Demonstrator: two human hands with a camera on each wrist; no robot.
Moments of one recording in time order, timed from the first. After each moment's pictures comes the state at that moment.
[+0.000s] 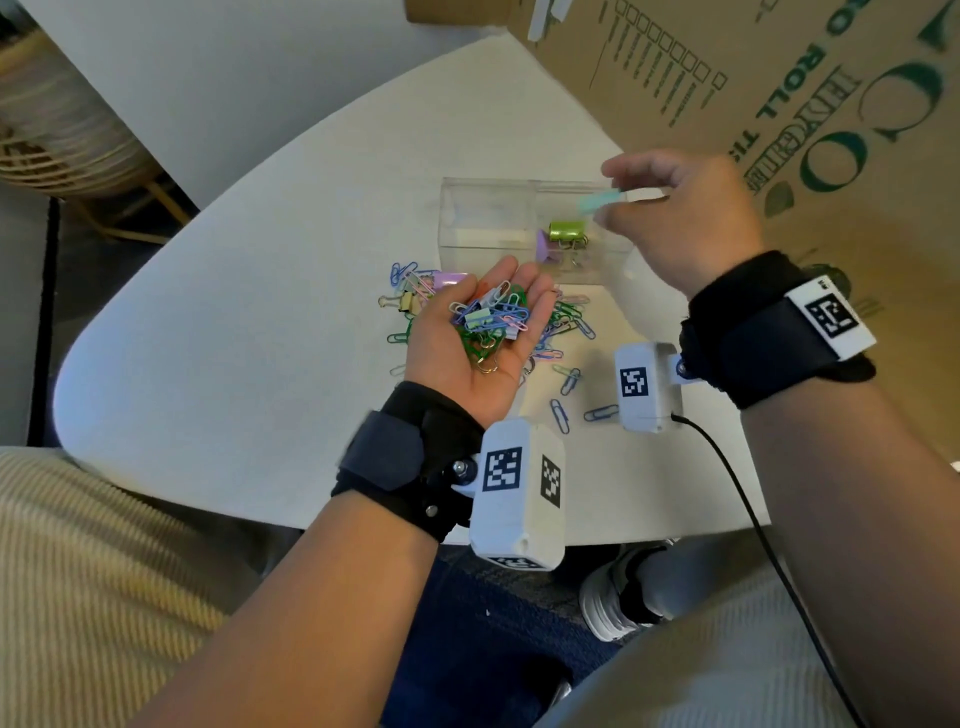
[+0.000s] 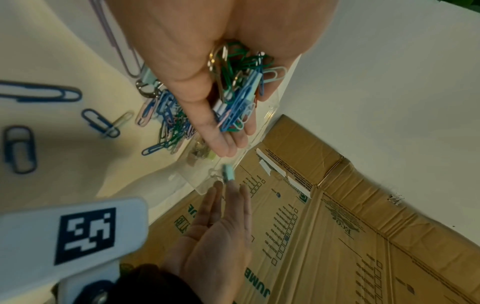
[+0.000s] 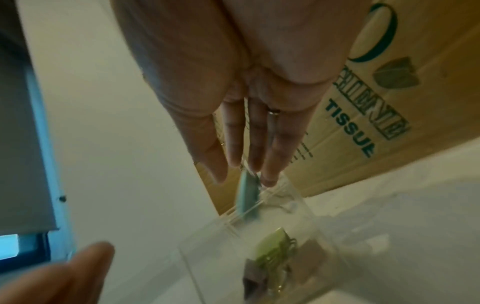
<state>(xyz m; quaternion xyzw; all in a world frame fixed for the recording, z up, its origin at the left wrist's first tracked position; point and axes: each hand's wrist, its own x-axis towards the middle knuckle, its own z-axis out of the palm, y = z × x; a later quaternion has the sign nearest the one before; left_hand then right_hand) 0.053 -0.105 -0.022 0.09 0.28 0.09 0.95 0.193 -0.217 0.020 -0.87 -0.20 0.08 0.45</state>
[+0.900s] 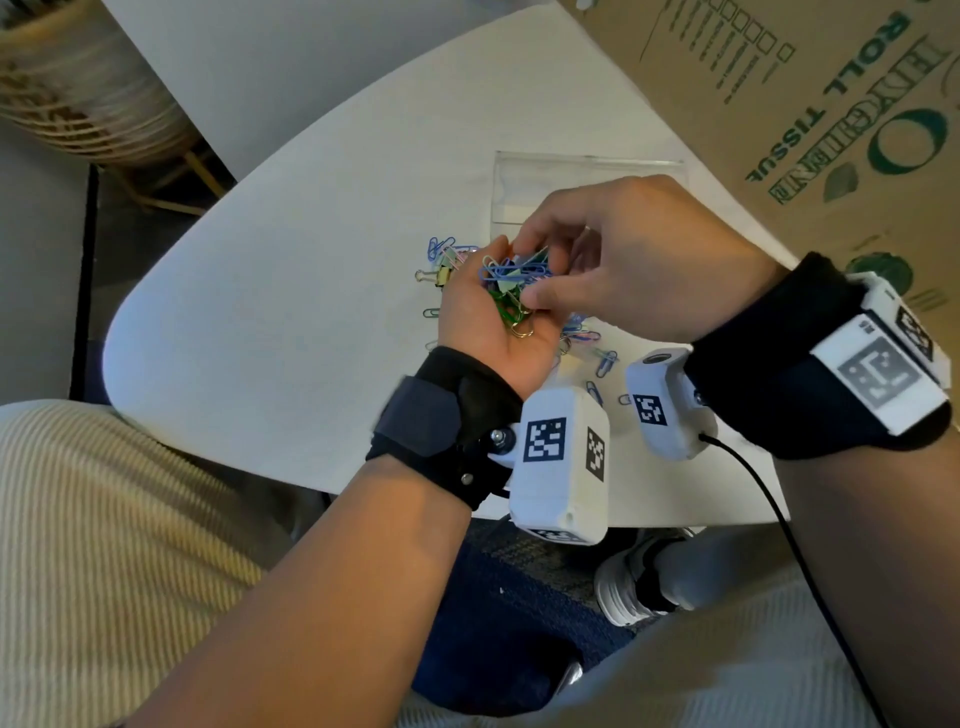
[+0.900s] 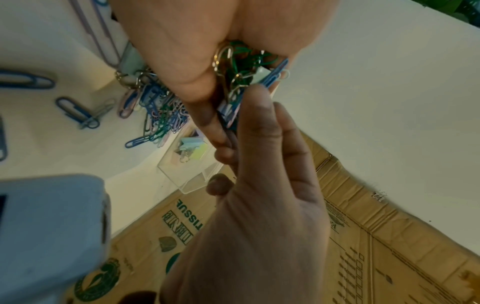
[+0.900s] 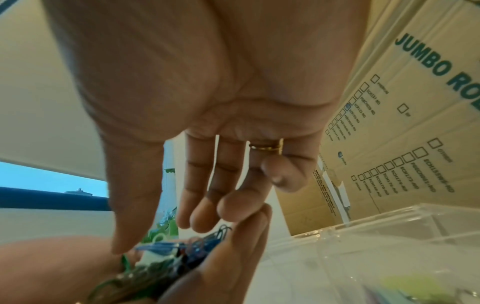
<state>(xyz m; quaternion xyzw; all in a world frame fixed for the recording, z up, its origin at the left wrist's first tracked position) 0.054 -0.104 -0.017 0.11 0.28 0.14 0.94 0.128 -0.191 0.050 -0.84 -0.46 0.17 0.23</state>
